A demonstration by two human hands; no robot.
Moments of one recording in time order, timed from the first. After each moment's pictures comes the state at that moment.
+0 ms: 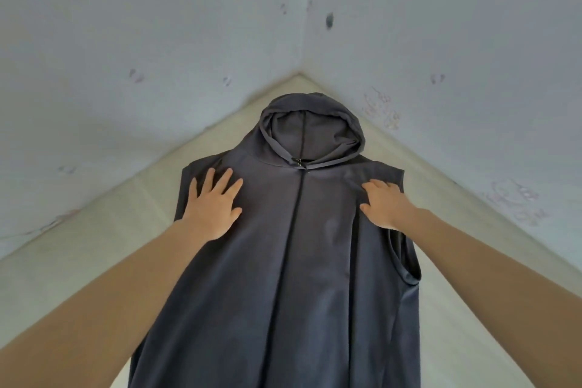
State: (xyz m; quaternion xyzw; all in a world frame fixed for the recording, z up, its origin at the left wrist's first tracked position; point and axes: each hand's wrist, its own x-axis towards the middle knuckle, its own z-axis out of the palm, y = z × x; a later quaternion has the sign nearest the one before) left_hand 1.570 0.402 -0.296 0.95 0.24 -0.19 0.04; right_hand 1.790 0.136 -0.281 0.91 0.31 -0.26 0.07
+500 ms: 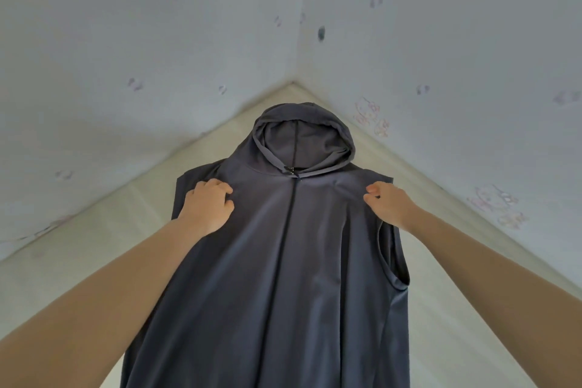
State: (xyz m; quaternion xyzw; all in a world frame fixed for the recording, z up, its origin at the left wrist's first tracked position) left_hand 1.579 0.404 -0.275 0.93 0.31 -0.10 0.19; right_hand 1.784 0.124 -0.237 0.93 0.20 -0.27 -0.14
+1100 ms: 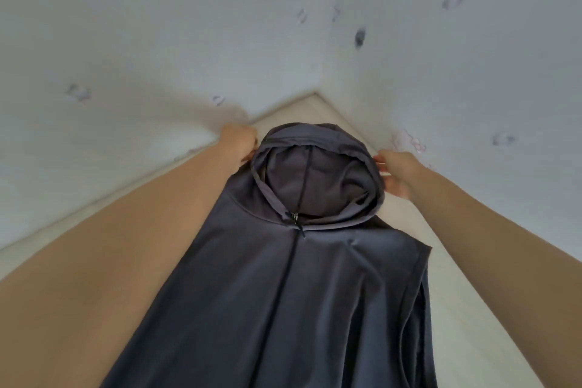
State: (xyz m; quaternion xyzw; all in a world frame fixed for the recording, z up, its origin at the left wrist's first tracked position) left_hand 1.777 0.485 -0.281 0.61 0.52 0.09 0.59; right_hand 1.948 0.258 -0.274 0.75 -0.09 -0.36 -0.54
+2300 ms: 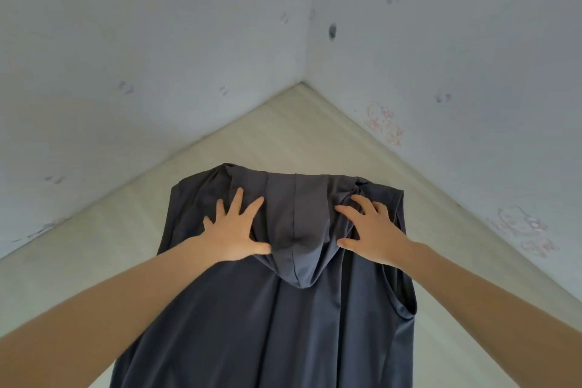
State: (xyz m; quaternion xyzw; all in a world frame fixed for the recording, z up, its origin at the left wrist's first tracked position) left_hand 1.600 0.358 -0.281 0.90 0.28 -0.26 0.22; right_hand 1.775 0.134 -0.269 0.87 0.39 -0.30 0.00
